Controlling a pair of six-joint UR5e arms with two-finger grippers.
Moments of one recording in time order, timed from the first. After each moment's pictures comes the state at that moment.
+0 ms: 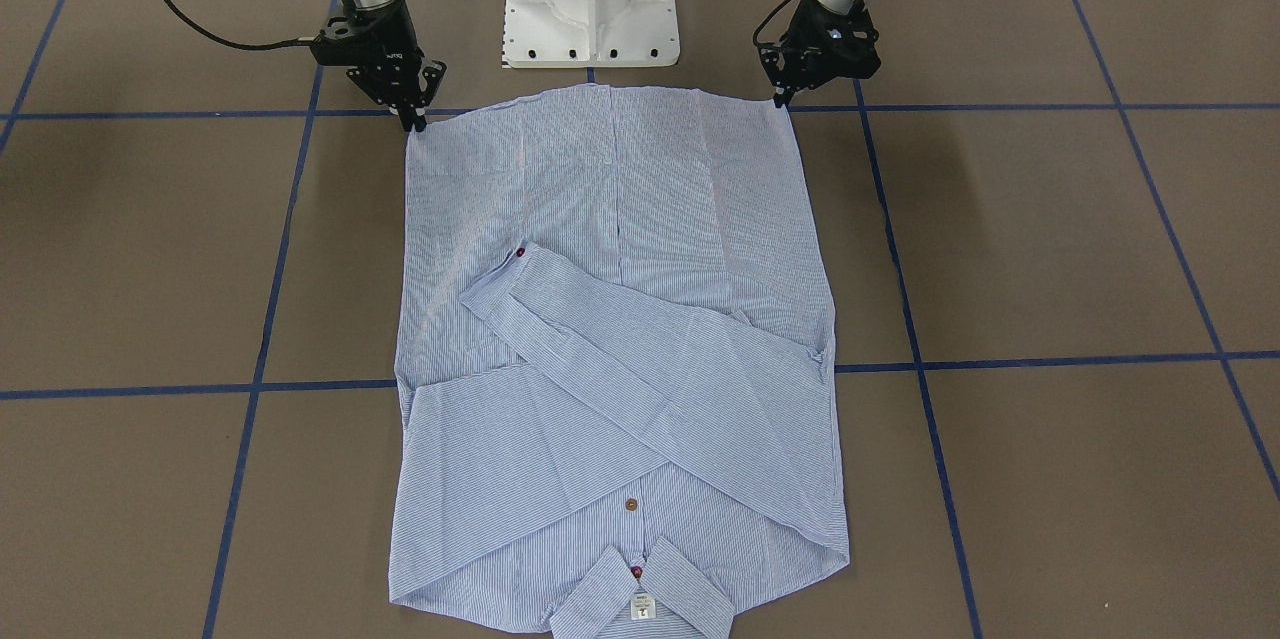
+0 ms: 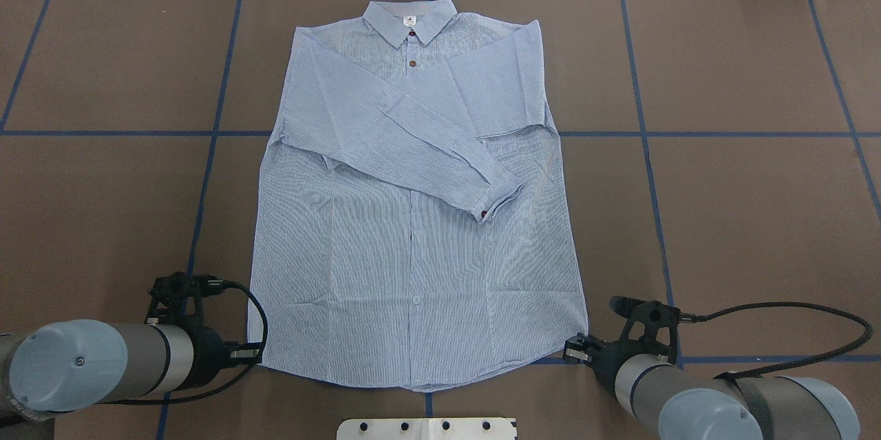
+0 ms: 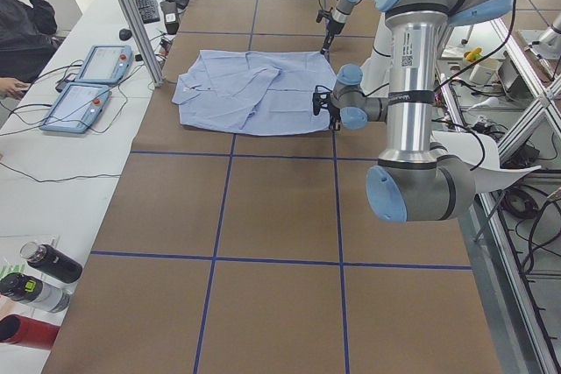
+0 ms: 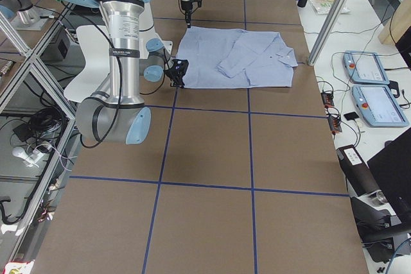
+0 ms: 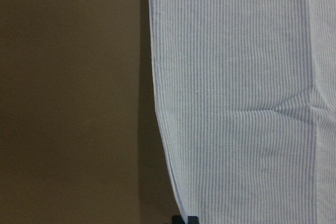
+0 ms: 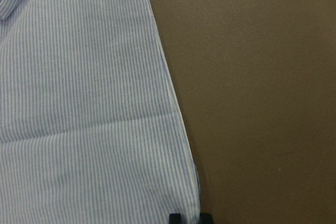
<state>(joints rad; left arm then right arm) -0.19 -1.54 -2.07 -2.08 -1.64 -1.49 0.03 -1.58 2.06 -1.19 1.25 1.74</state>
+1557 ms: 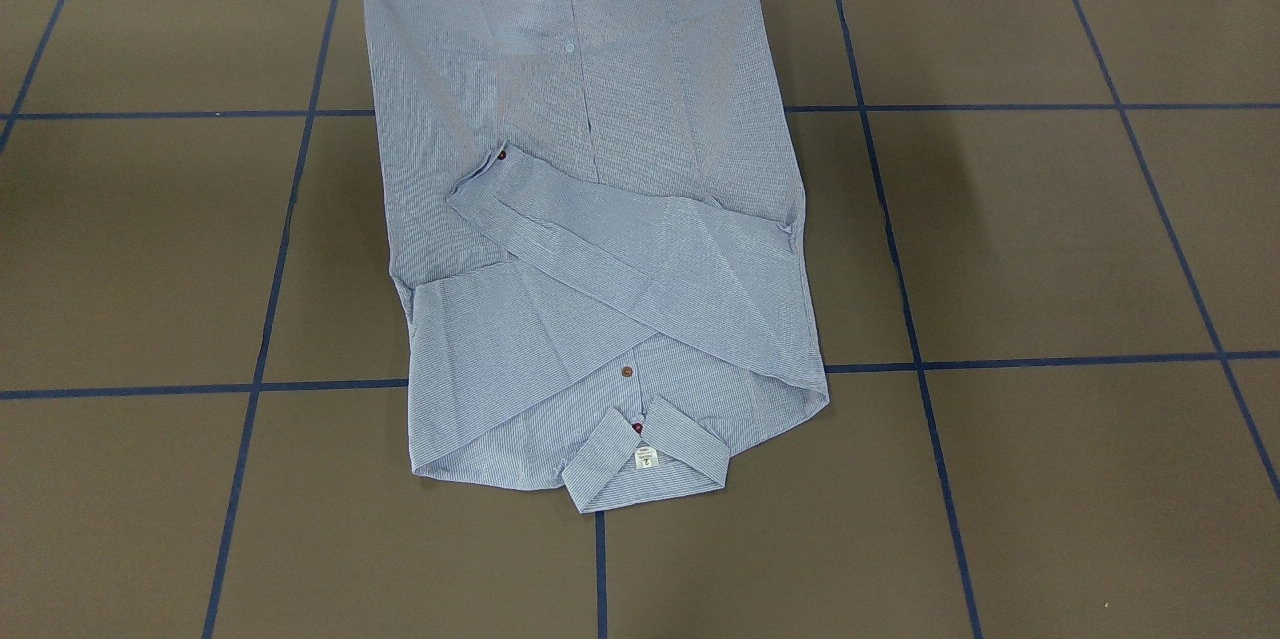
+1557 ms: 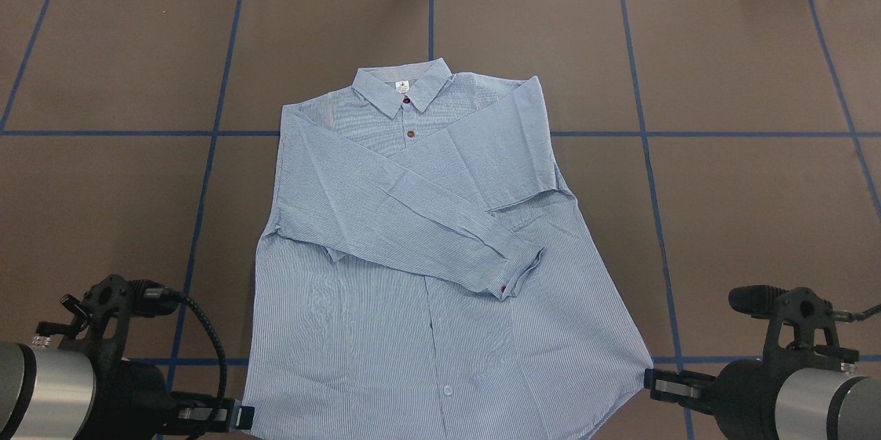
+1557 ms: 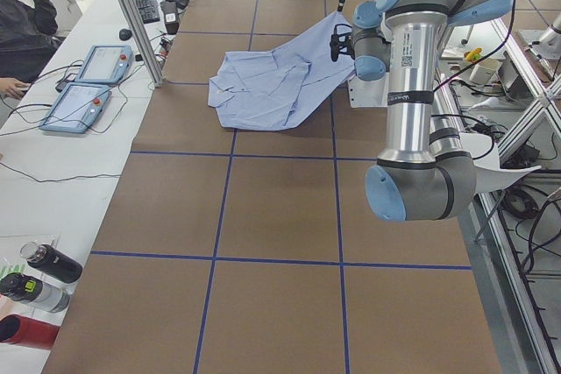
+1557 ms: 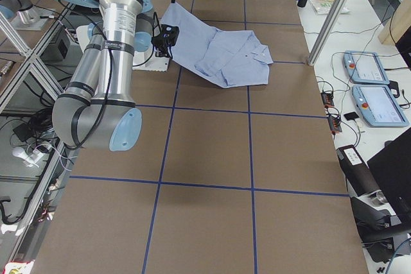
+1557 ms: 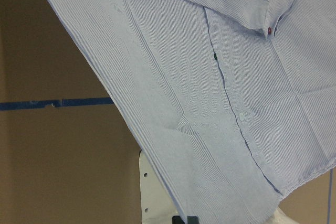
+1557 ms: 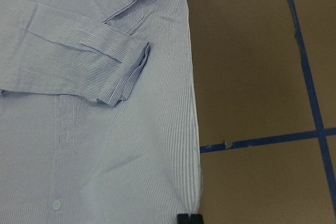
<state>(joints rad) -0.21 -1.56 -2.51 -1.85 -1.85 -1.49 0.04 -1.81 2.64 -1.39 1.44 1.72</state>
